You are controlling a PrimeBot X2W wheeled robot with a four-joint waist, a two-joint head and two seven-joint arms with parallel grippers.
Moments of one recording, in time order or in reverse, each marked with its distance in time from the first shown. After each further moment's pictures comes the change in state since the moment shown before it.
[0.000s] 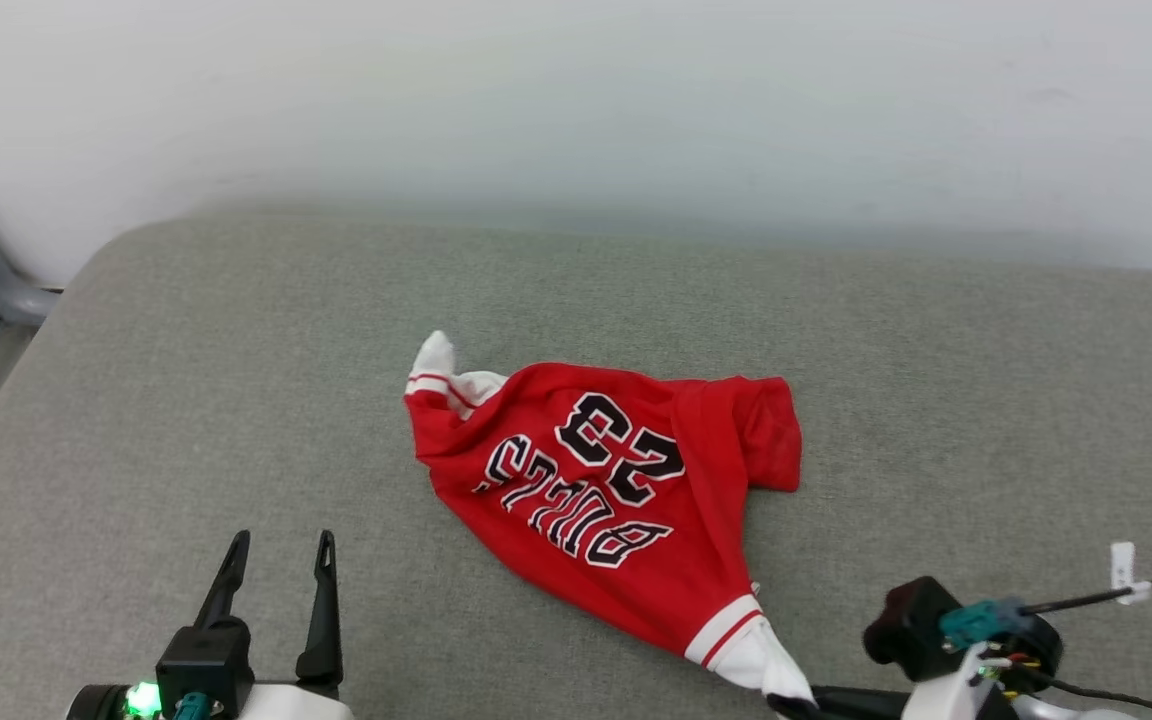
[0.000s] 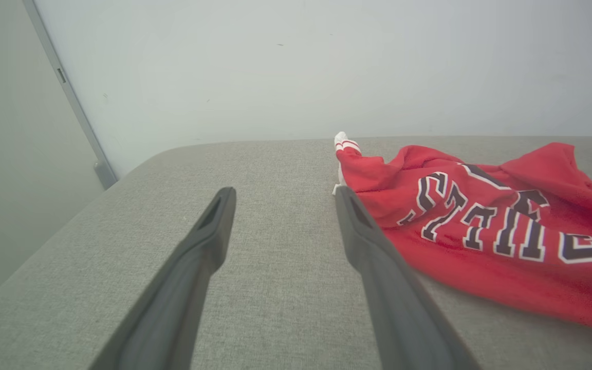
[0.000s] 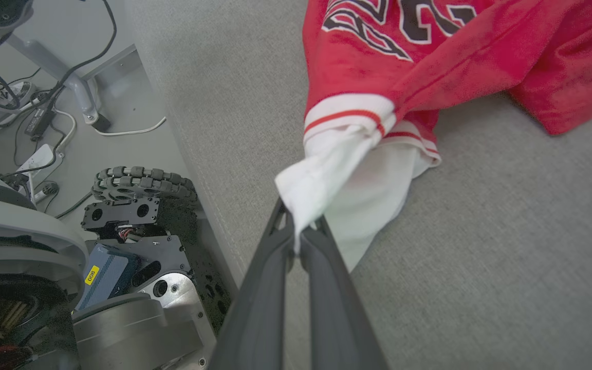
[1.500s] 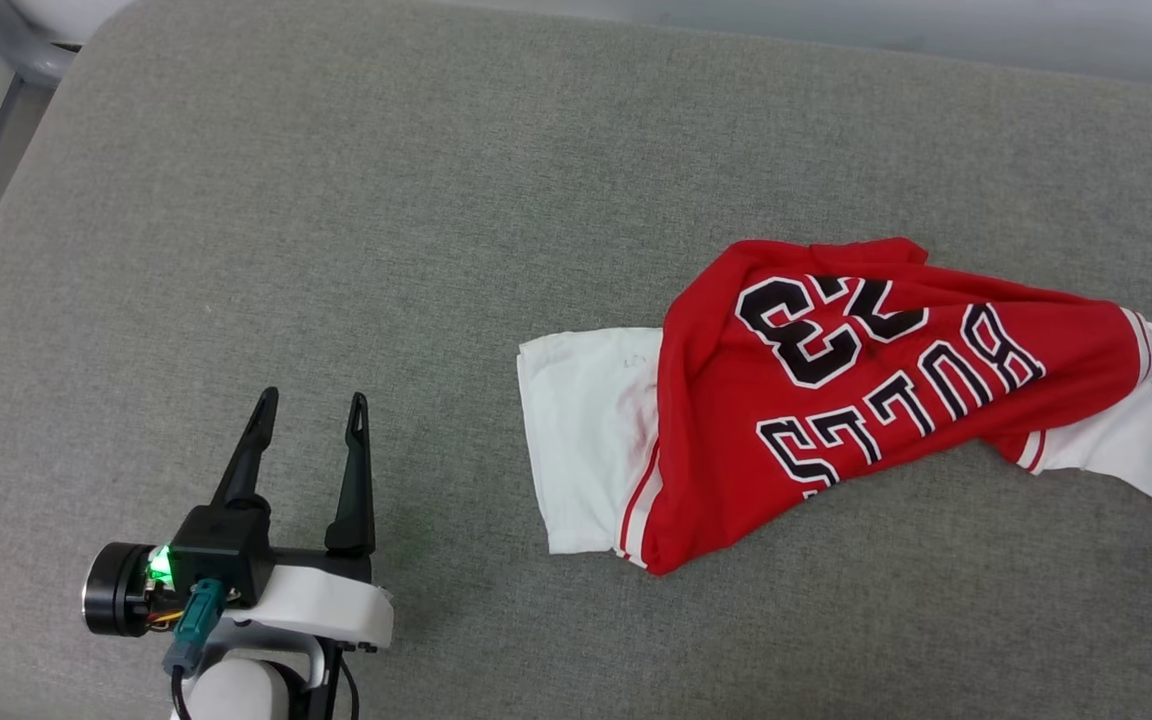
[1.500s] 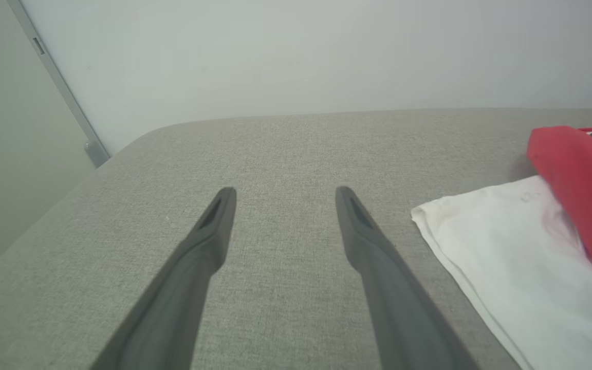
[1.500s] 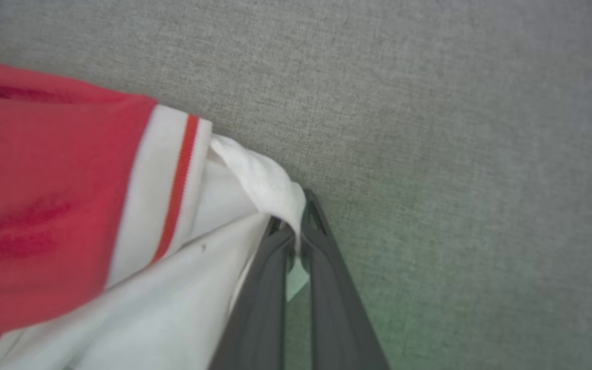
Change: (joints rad) left arm -0.186 -0.008 -0.044 -0.023 -0.010 -0.016 0.000; right arm -0.371 0.114 -0.604 0.929 -0.212 0.001 0.143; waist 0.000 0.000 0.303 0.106
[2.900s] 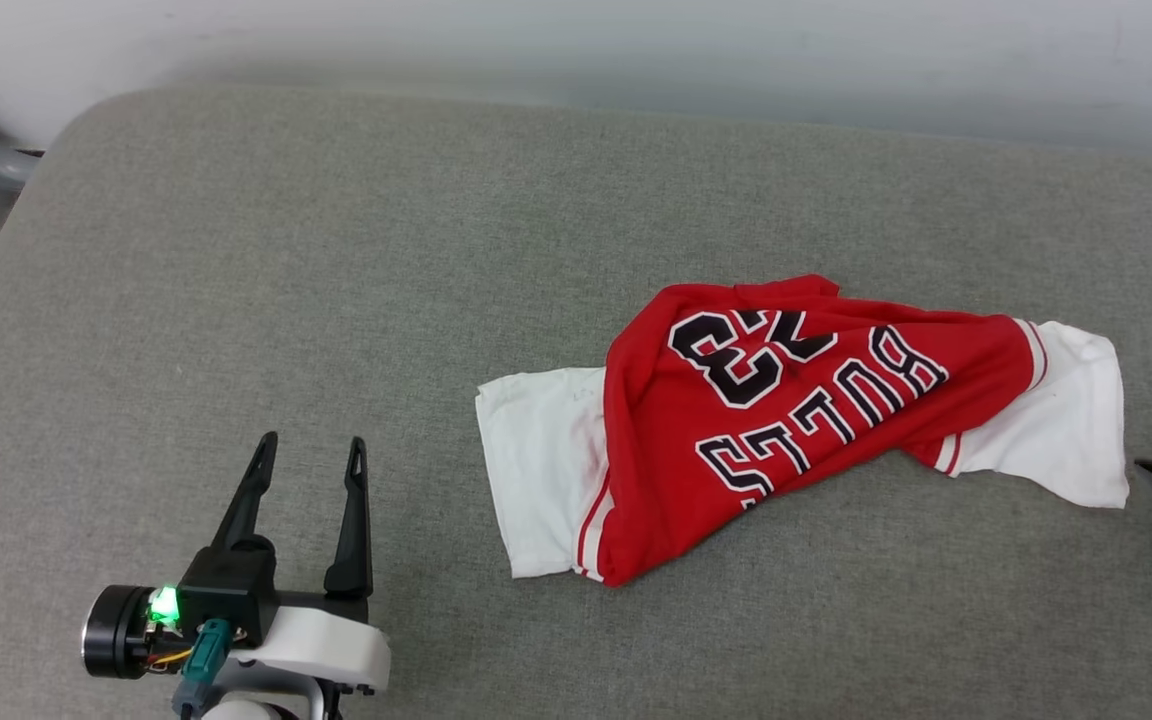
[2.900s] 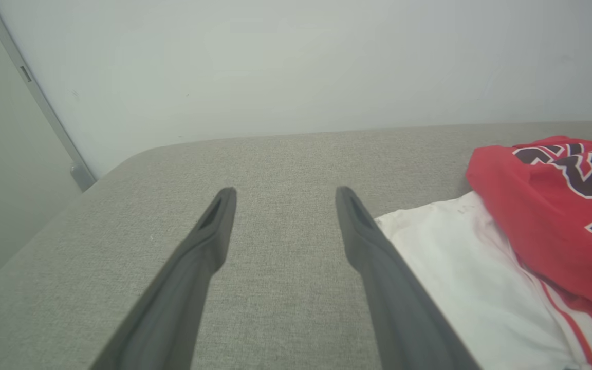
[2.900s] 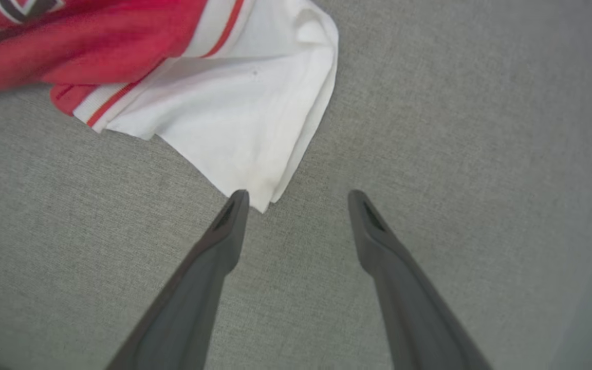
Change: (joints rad) left arm 0.078 0.012 -0.003 -0.016 0.017 0.019 0.000; right arm 0.280 -0.135 -0.084 -0.580 0.036 -0.001 0.373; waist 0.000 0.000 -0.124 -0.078
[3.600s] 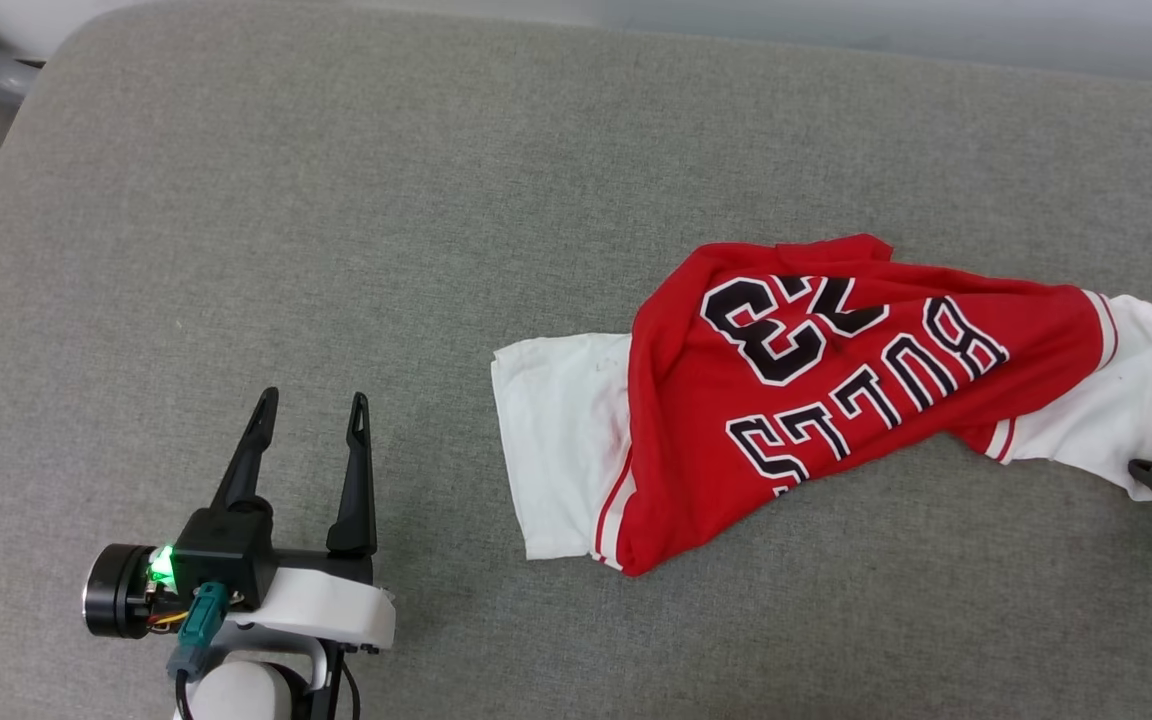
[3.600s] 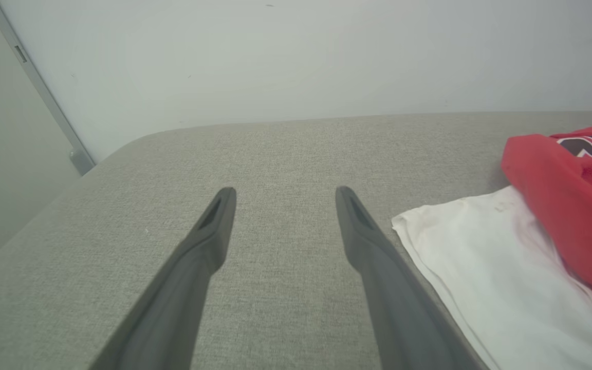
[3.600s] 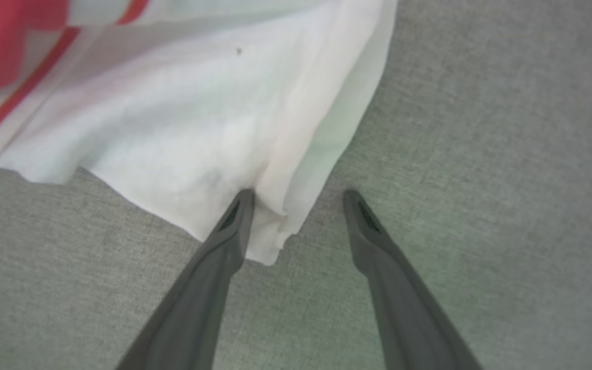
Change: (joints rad) left arm -0.074 -0.009 -0.004 0.002 -0.011 -0.007 0.000; right arm -0.046 0.042 0.061 0.179 -0.016 -0.003 -0.011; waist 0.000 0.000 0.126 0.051
